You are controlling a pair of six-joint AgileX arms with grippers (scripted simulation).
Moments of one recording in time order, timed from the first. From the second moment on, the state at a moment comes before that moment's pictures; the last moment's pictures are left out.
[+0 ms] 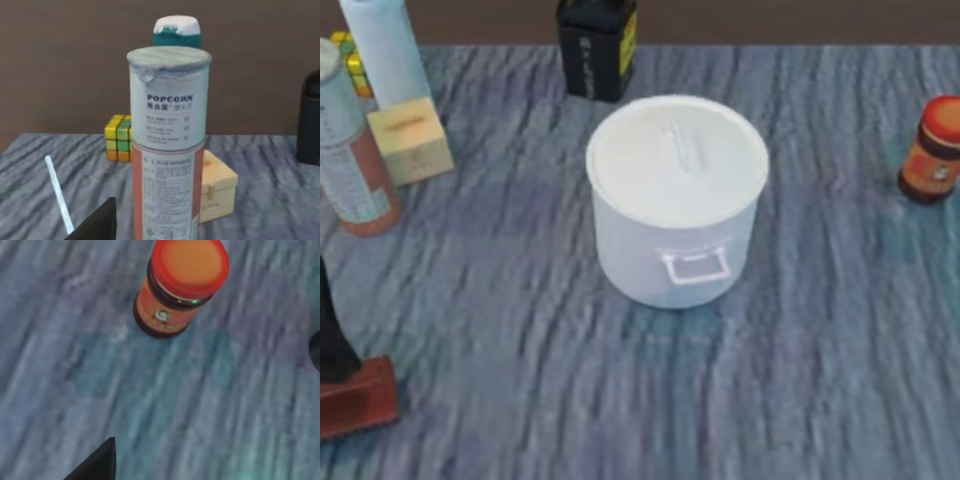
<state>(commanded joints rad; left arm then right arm) 0.00 0.00 0.00 0.00 0.00 0.00 -0.01 1.23 1.14 -0.76 0.02 -0.33</state>
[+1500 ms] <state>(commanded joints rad) 0.00 0.00 0.00 0.00 0.00 0.00 0.00 2.51 2.46 -1.44 -0.05 -0.63</state>
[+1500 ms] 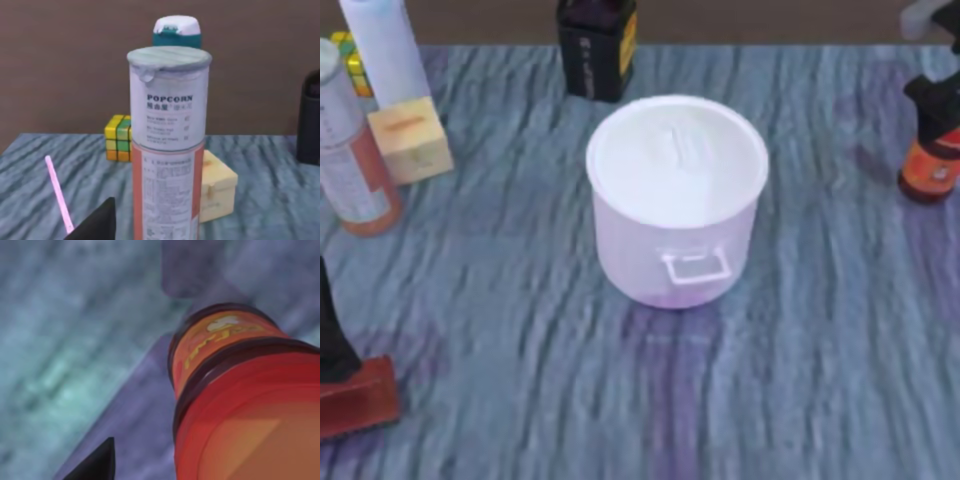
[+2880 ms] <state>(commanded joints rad) 0.00 0.00 0.00 0.00 0.00 0.00 0.00 2.51 2.25 -1.24 -0.05 -0.63</state>
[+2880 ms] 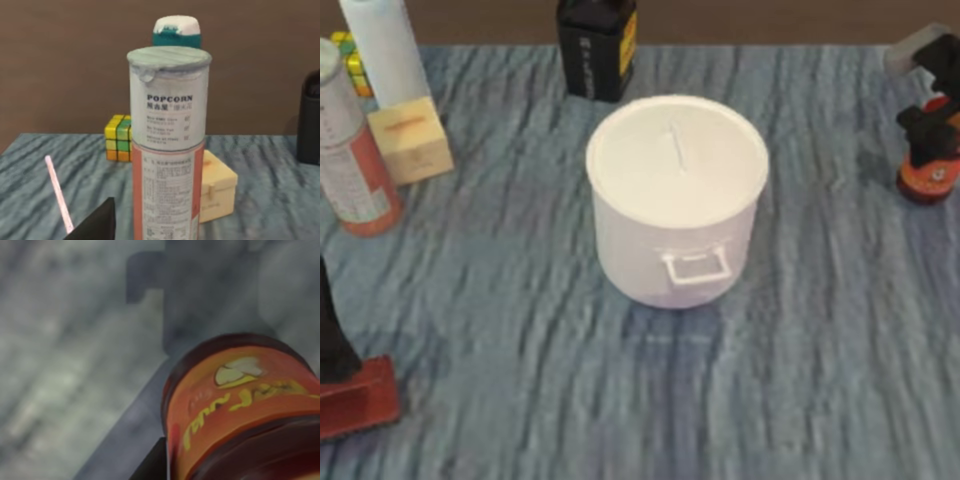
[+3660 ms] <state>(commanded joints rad) 0.00 0.00 0.00 0.00 0.00 0.00 0.00 2.50 2.25 -1.24 -0.05 -0.63</state>
